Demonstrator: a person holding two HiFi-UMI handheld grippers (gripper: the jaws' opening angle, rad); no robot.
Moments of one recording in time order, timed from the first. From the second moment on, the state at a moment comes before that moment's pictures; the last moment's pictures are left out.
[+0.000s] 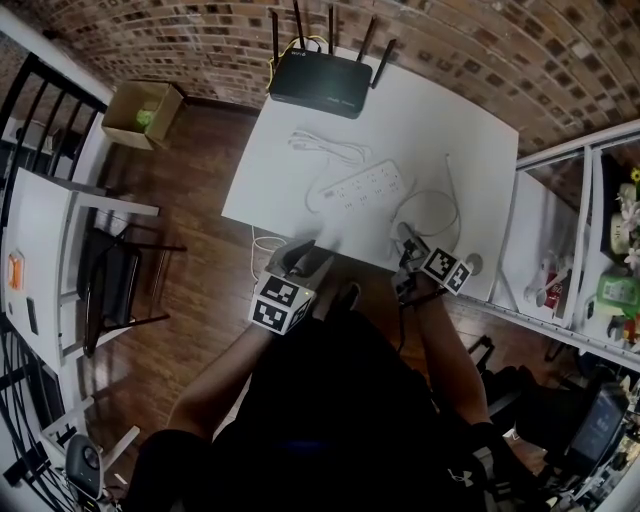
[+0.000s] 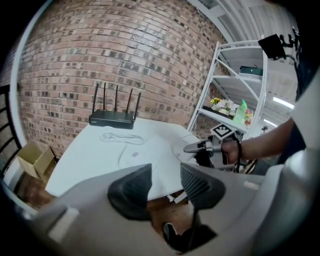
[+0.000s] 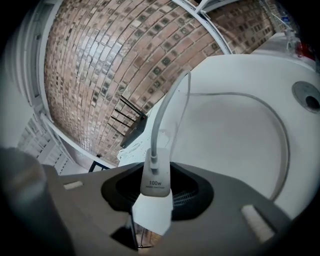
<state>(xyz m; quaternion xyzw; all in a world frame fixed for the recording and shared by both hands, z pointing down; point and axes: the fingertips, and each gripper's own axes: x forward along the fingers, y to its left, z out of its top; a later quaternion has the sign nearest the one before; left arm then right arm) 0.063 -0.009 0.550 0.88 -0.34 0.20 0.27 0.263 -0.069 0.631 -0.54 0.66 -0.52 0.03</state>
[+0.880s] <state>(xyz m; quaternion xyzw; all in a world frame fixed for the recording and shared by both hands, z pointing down) 0.058 -0.001 0.556 0.88 -0.33 0.20 0.28 0.277 -0.063 0.652 -0.57 0.63 -0.52 -0.04</state>
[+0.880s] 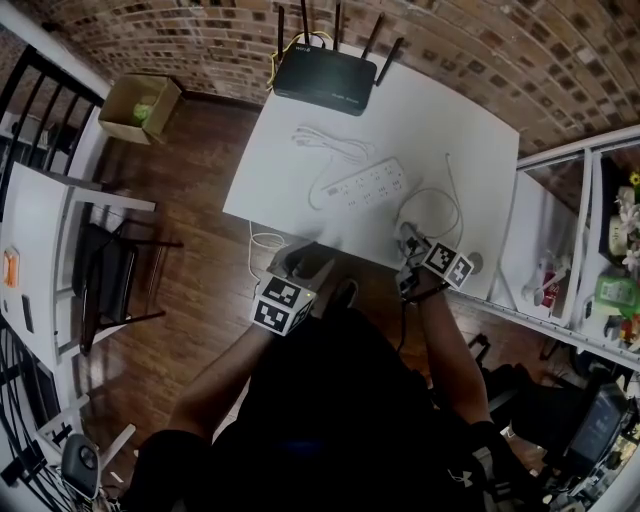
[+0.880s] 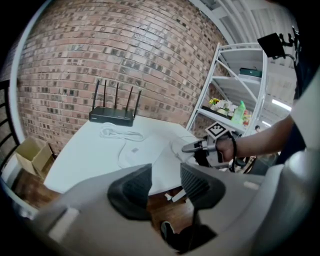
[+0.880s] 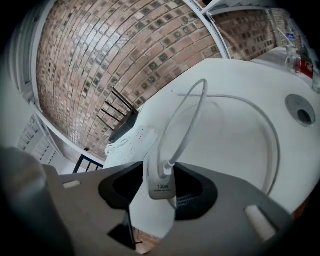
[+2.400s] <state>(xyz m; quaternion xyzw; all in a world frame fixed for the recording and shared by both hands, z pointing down) 0.059 -0.017 0.403 0.90 -0.37 0.04 0.21 0.134 -0.041 0.410 -0.44 0.86 -0.24 -0.03</state>
